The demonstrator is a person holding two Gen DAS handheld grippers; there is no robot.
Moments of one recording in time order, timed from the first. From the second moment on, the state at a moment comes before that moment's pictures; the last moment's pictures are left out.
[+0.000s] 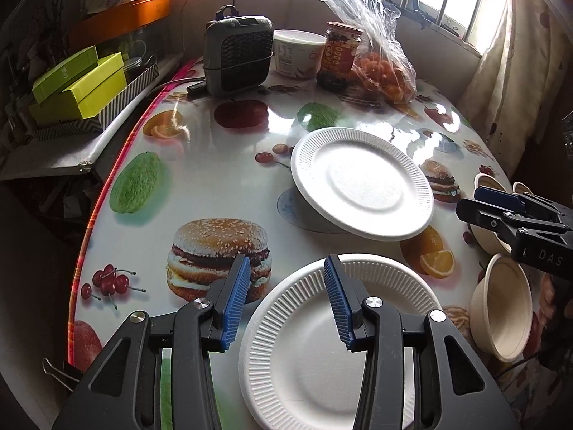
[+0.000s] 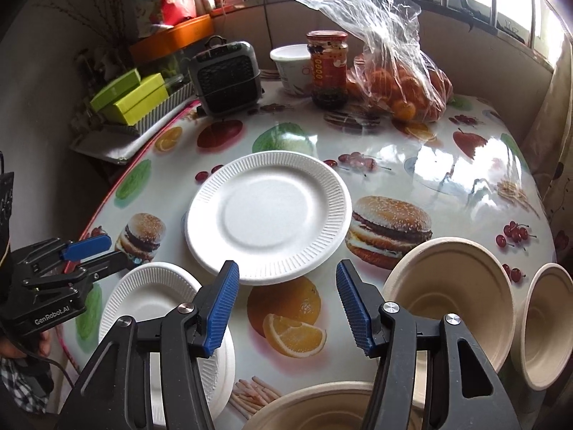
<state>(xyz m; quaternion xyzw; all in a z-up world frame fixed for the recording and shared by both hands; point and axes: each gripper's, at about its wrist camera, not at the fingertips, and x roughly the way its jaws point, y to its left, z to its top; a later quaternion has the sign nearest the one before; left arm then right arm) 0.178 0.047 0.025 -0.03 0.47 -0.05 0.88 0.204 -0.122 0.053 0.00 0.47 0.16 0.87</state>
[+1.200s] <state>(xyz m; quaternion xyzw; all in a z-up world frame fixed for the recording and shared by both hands) 0.276 0.062 -0.003 -0.11 0.52 -0.08 0.84 0.297 -0.154 0.012 0.07 0.54 0.12 0.83</state>
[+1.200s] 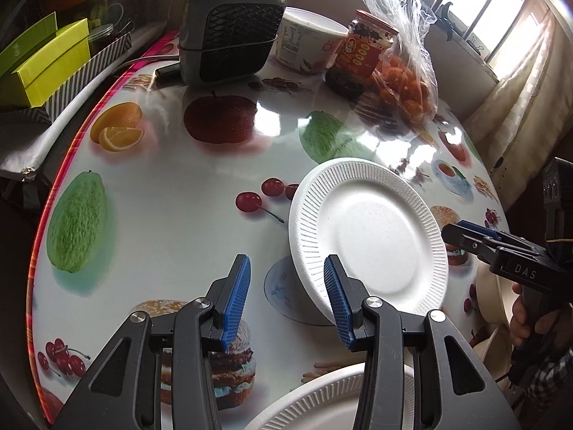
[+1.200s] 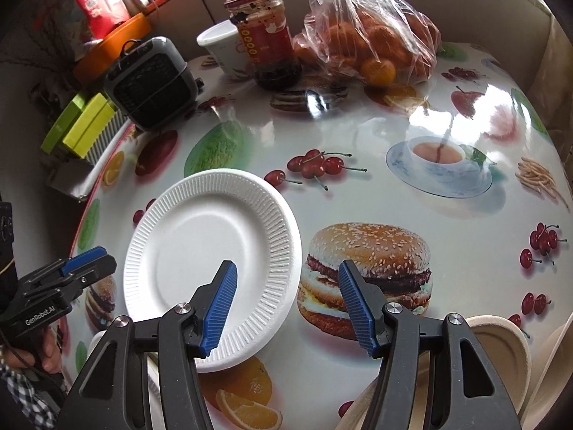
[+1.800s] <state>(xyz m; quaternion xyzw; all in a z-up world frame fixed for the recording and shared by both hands) 0.279 0.059 -0.014 -0.15 0.53 -0.09 0.83 0.298 -0.152 0.002 0.10 0.55 0.13 0.82</state>
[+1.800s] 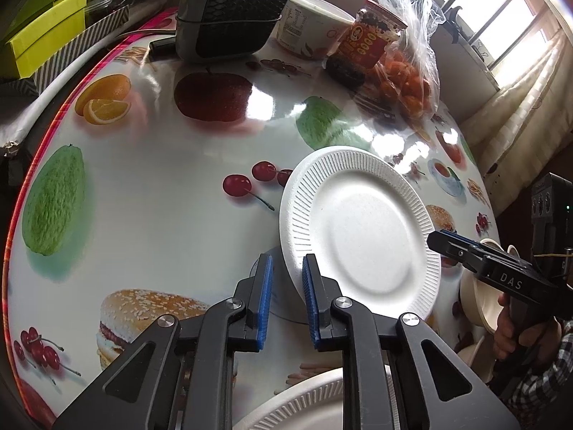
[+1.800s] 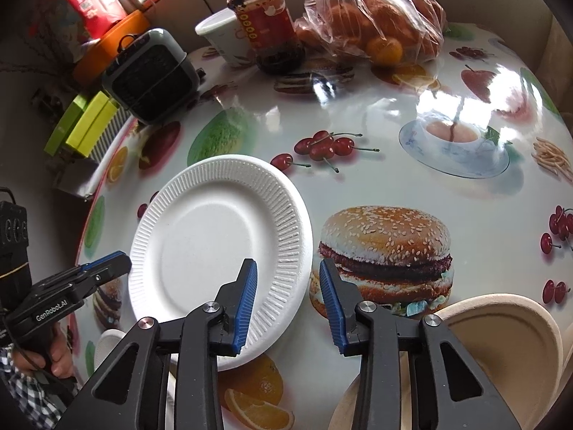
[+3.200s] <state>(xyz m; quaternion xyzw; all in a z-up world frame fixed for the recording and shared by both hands) 0.263 0.065 0.003 -0.15 0.51 -0.09 0.84 0.283 -0.146 0.016 0.10 0.54 0.14 0.82</state>
